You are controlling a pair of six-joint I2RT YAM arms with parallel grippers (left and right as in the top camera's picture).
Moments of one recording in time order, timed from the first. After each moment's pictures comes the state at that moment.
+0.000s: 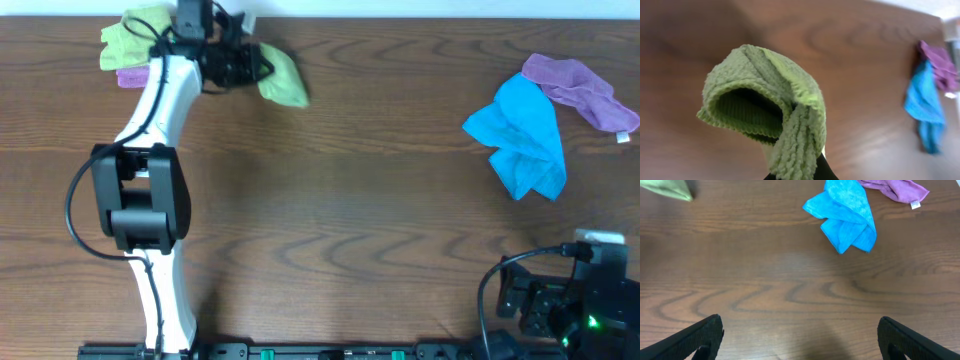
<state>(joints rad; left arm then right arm) -0.04 2.23 1.95 -0.68 0.62 -0.13 0.33 0.60 1.29 -1.48 0.28 0.33</state>
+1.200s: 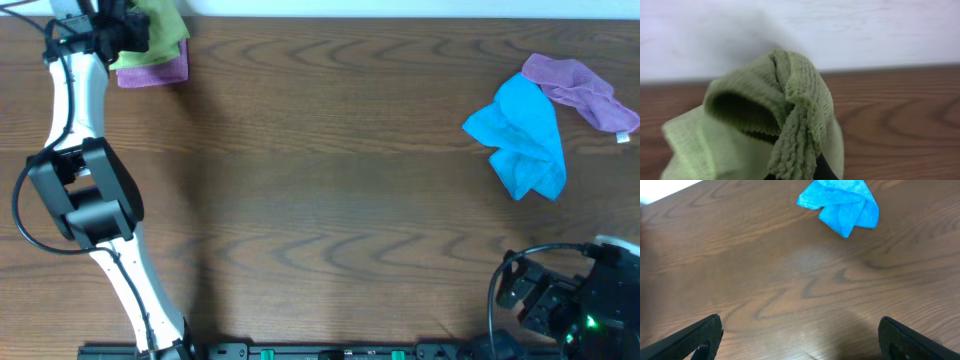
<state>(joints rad) 0.30 2.35 2.09 -0.42 0.46 0.20 0.33 0.60 1.29 -1.51 0.29 0.63</state>
